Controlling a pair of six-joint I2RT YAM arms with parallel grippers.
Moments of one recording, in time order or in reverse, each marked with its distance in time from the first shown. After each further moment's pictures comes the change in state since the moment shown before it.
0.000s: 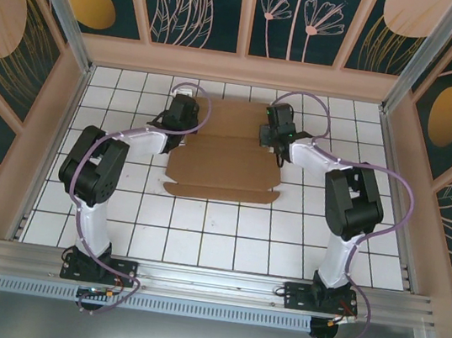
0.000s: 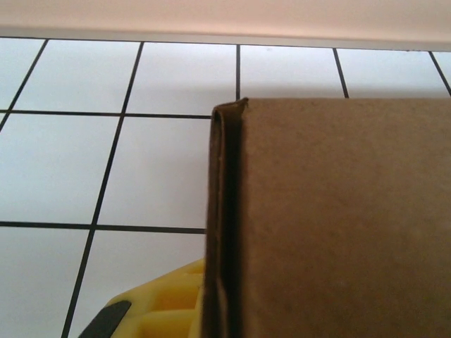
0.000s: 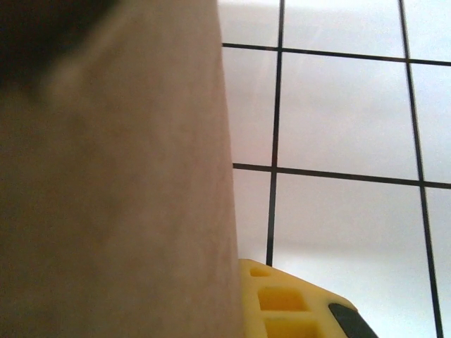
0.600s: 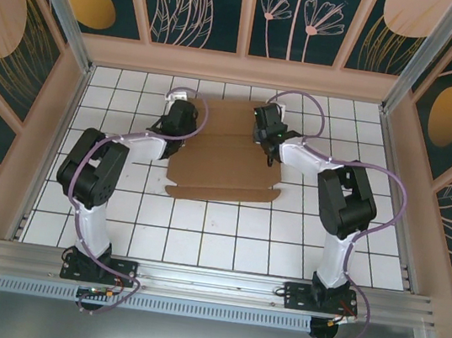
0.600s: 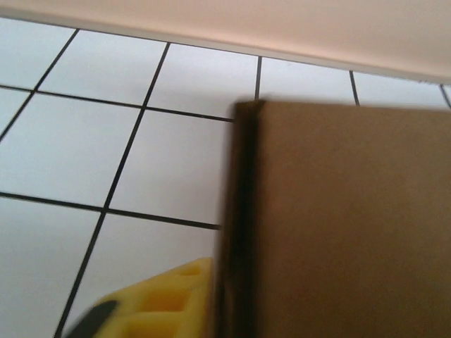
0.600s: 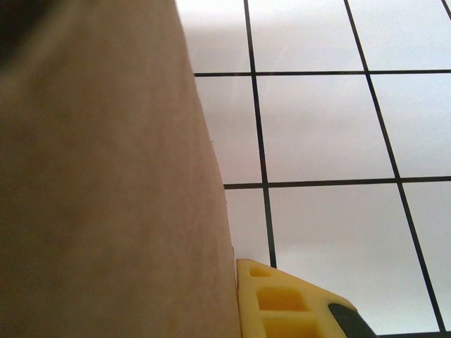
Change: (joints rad) left arm -0.009 -0.036 -0.102 0.108 -0.028 -0.098; right arm 0.060 0.027 0.022 0.018 0.163 0.113
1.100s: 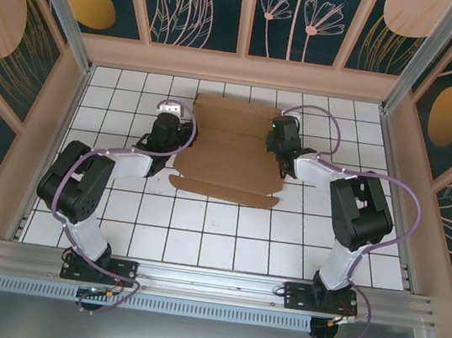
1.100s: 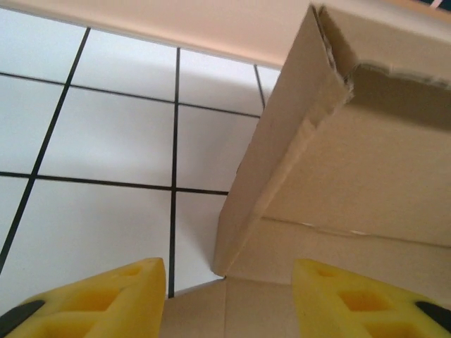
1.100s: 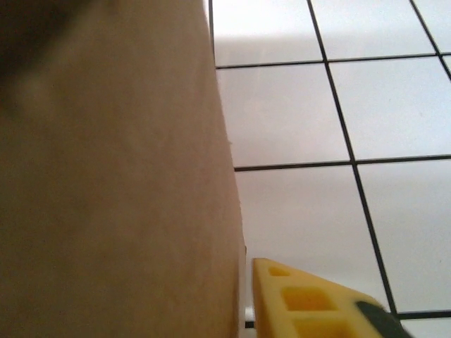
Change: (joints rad) left arm 0.011 -0.171 -0.260 0.240 0.246 -0.031; right arm -0.081 -0.138 -0.262 0.235 -0.080 -0.038
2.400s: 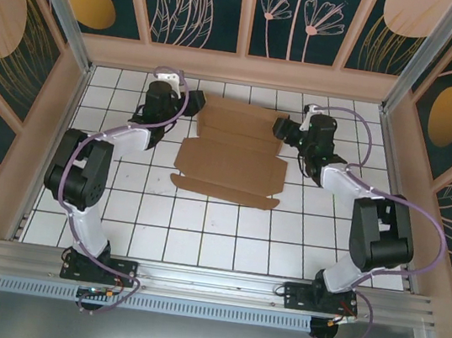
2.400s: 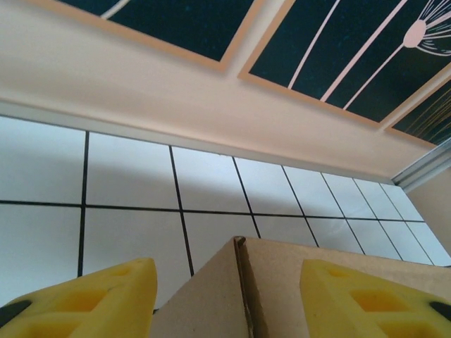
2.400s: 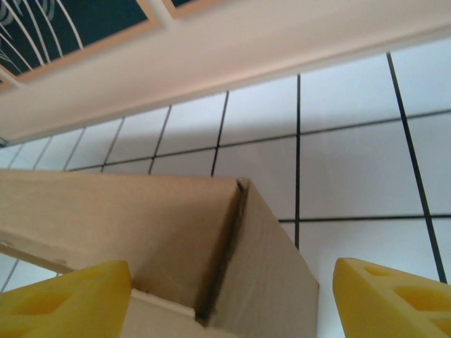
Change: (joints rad) left arm 0.115 0.130 0.305 -0.030 0.312 -0.079; right arm -0.171 -0.182 -0.127 0.178 -0.467 0.093
